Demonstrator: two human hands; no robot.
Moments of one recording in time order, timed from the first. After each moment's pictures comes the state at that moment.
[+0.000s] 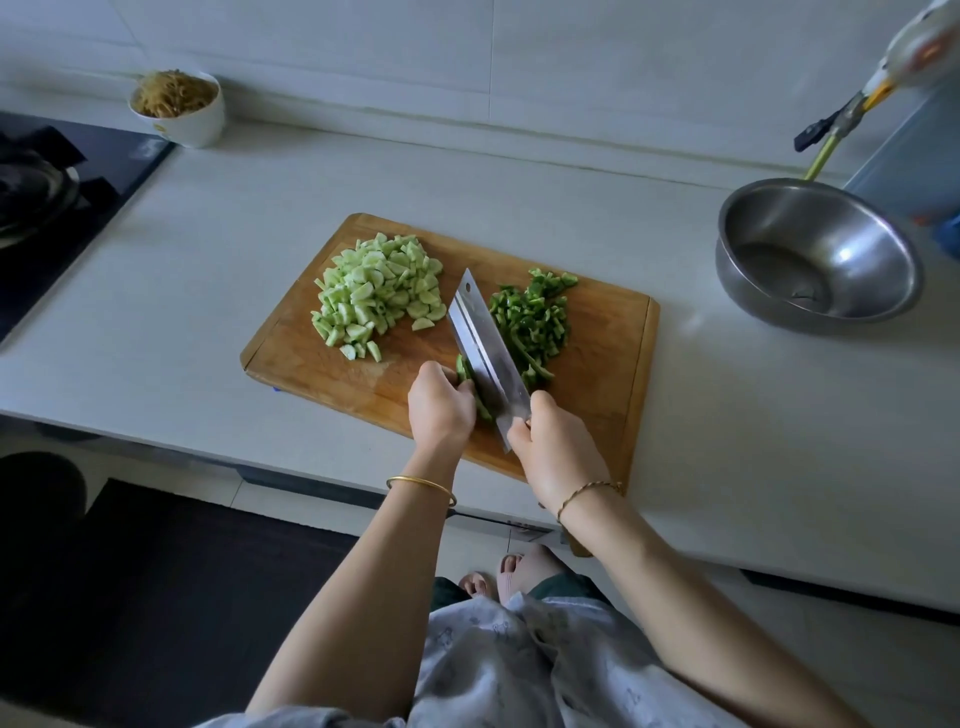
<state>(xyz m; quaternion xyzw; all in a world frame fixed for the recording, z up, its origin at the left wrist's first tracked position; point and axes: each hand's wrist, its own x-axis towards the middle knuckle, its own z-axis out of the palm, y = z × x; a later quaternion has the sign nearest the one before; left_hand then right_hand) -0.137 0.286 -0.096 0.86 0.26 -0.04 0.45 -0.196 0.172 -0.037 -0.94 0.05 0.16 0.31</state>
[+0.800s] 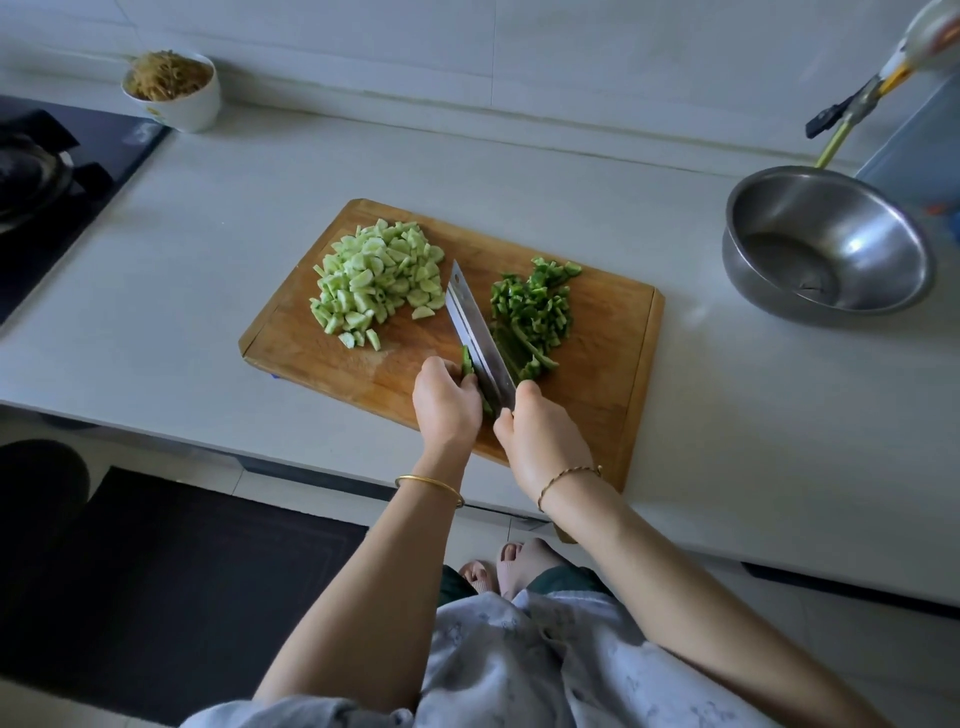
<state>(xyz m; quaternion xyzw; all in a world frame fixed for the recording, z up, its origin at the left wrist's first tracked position) -0.143 0.278 -0.098 0.85 0.26 -0.01 0.46 -0.184 0.185 -0.043 -0.94 0.05 0.18 0.27</state>
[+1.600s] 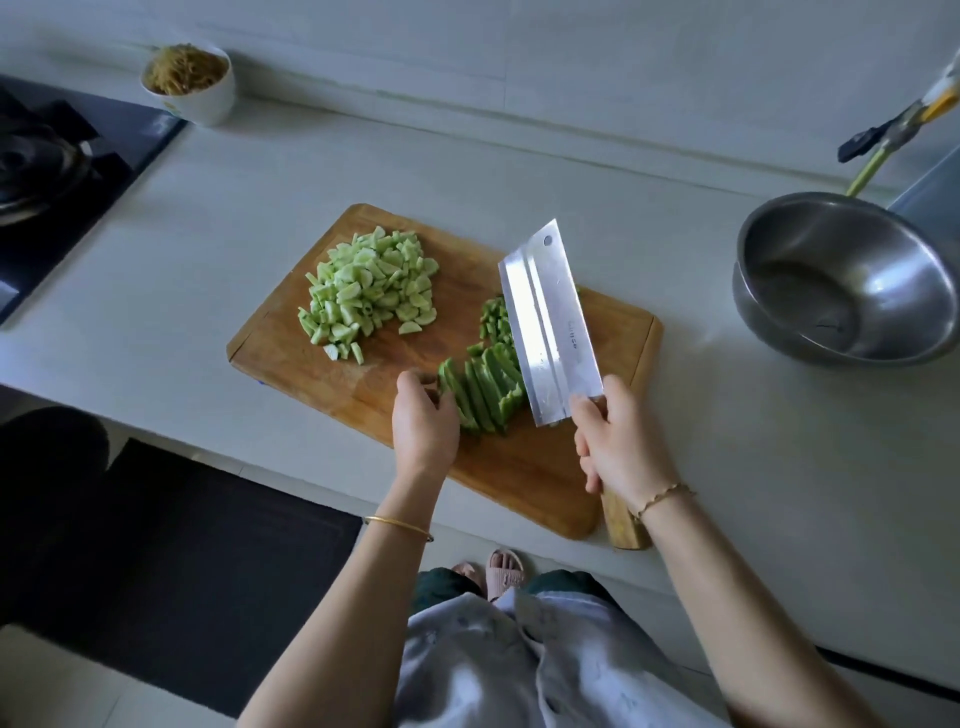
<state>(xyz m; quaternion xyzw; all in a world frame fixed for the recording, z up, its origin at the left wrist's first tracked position) -0.143 0.269 -0.090 0.82 0.30 0.00 0.49 -0.157 0.092 -0.027 -0.86 0.08 0.14 0.49</state>
